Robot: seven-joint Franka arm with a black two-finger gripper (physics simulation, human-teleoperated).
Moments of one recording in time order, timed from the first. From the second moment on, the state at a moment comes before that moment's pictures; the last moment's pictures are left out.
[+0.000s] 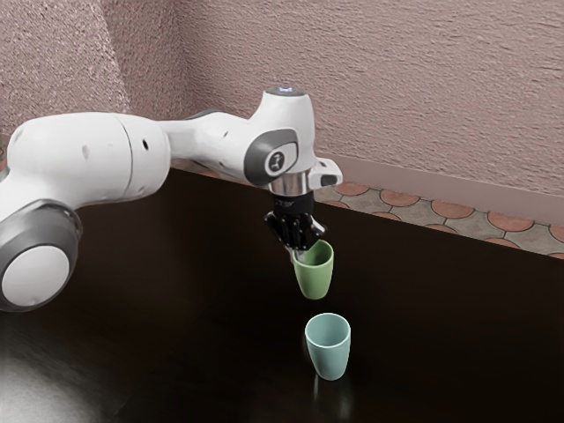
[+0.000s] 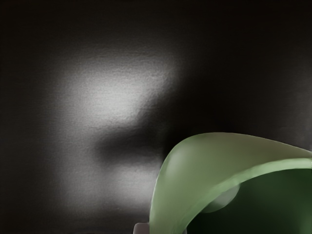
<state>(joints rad) -0.38 0.52 0.15 -1.49 -0.10 1.93 -0.16</state>
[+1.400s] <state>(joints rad) -0.42 0.36 0.16 -1.53 -0.09 1.87 -0.17</state>
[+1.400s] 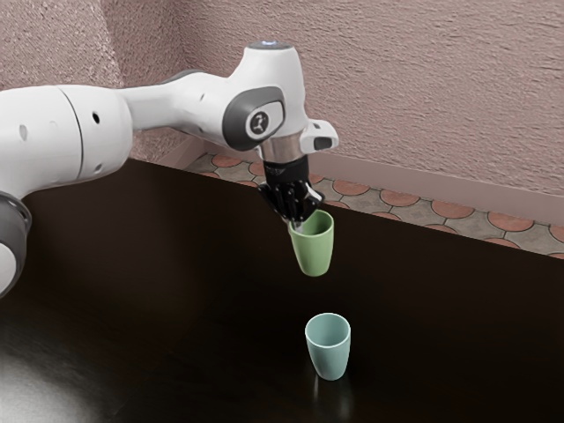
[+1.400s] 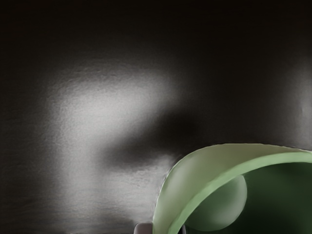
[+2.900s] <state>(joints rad) -0.54 0.25 0.16 -1.67 -0.08 1.87 -0.18</state>
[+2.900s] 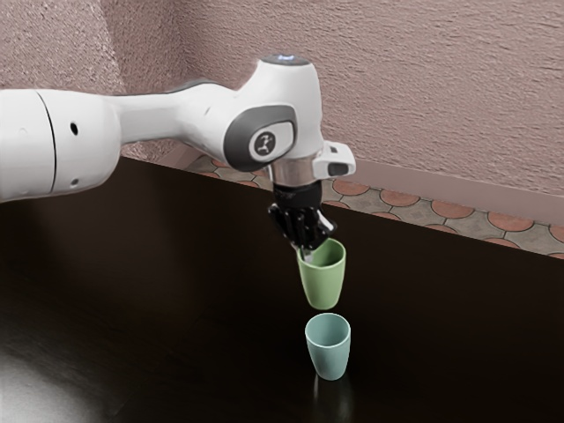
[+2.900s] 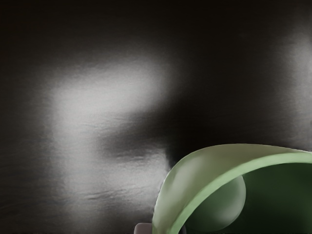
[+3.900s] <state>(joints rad) -0.58 0.23 0.16 -1.74 -0.08 1.89 -0.18</state>
